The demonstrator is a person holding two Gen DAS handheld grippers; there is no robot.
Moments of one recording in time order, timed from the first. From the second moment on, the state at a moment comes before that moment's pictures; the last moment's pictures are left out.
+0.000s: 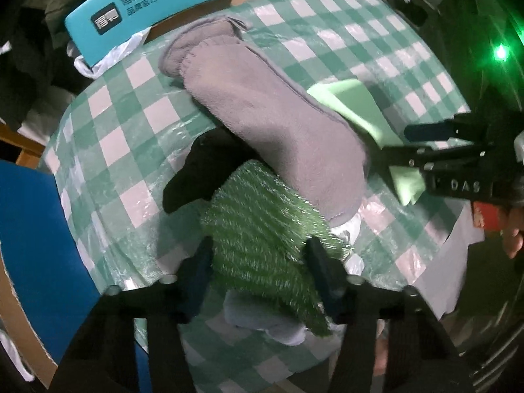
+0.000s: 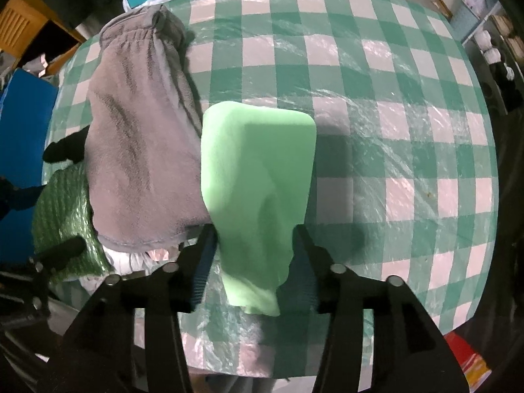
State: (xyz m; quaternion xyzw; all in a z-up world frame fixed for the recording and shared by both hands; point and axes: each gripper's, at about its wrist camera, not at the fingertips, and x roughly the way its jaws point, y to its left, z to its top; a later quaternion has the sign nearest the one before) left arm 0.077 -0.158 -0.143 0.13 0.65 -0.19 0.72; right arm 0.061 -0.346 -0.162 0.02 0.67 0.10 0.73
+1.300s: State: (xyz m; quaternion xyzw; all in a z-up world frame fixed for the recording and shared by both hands) left arm 0.080 -0.075 -0.138 0.05 0.67 -0.15 0.73; right arm 0.102 -0.297 -0.202 -0.04 0.67 0.09 0.74
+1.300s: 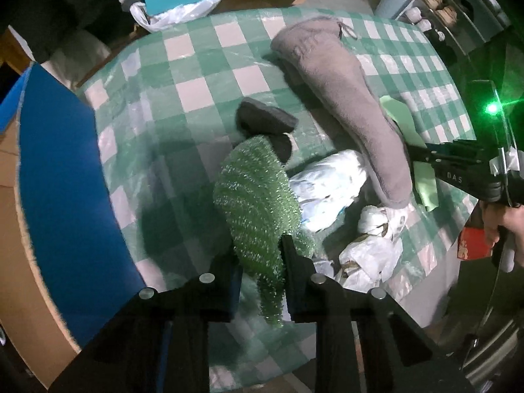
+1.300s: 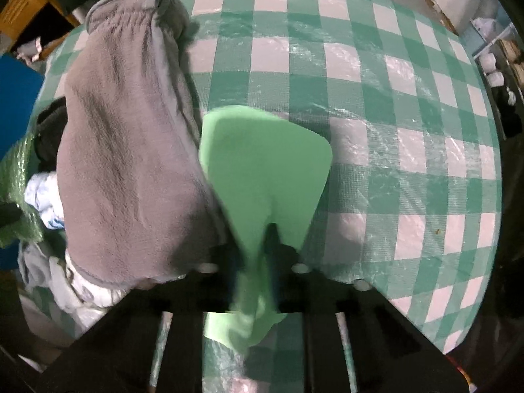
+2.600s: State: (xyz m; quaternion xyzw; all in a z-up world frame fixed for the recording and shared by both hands) left arm 0.049 -0.051 -0.058 0.11 0.57 -0.12 0.80; right arm 0.065 -0.267 -0.057 -0.02 0.56 0.15 0.81
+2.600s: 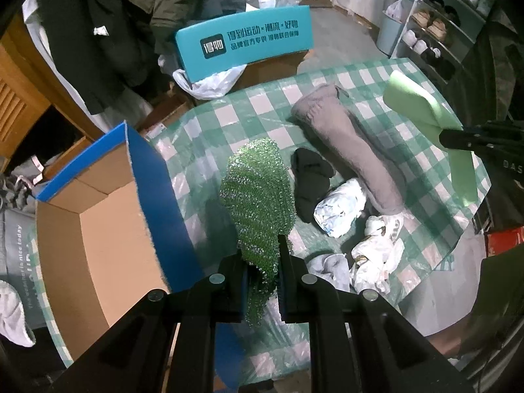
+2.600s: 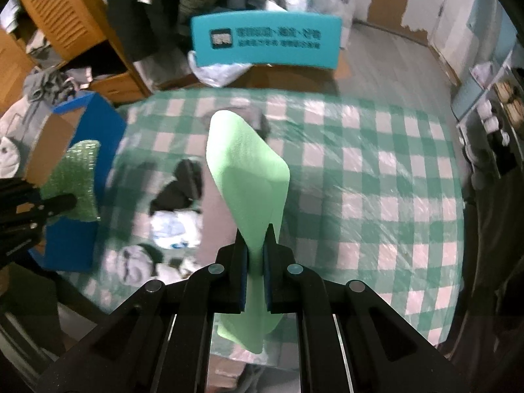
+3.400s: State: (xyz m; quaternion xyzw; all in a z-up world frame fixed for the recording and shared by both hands) left arm 0.022 -0.011 -0.028 0.11 0.54 -0.09 0.83; right arm 0.046 -0.180 -0.011 -0.04 0.52 0.24 0.82
